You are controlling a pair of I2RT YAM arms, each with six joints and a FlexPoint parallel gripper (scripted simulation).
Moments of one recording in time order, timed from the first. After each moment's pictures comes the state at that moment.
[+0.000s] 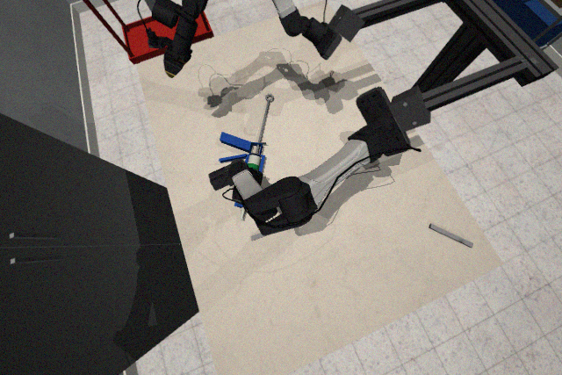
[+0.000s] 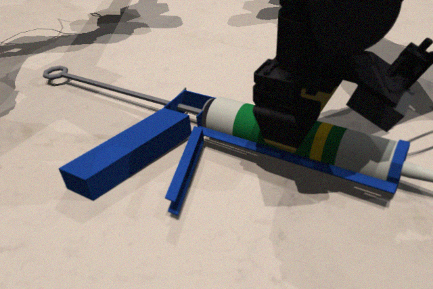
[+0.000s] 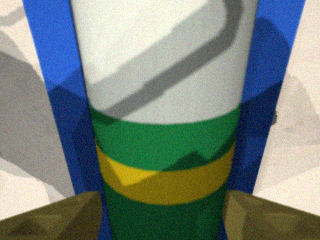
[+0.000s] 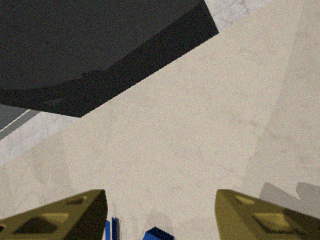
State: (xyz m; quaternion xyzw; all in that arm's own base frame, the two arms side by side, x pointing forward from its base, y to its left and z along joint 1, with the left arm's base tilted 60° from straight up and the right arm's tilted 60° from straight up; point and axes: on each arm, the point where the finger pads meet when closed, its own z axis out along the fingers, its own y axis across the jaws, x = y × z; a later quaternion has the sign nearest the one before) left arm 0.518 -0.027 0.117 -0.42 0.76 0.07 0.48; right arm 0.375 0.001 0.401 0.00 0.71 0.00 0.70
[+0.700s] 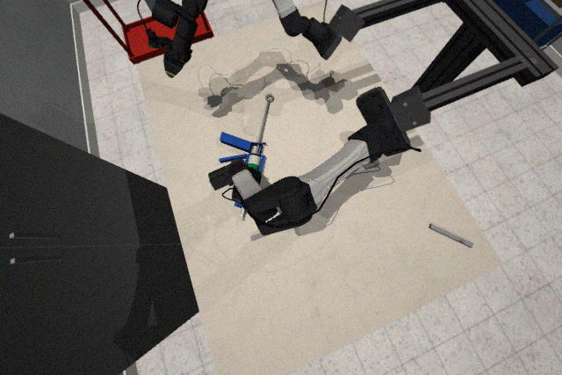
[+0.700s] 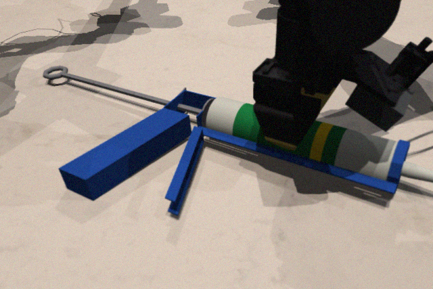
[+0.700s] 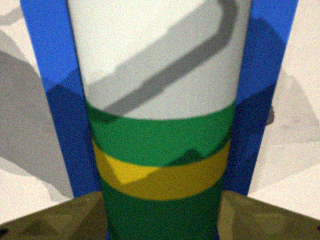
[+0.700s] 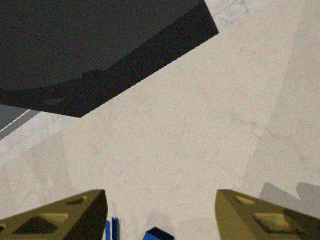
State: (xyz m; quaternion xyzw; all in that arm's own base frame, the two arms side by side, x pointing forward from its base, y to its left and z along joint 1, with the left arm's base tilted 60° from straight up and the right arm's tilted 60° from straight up) left arm 0.518 -0.029 0.117 -0.42 0.76 0.07 0.48; right arm 0.375 0.001 0.401 0.00 0.71 0.00 0.70
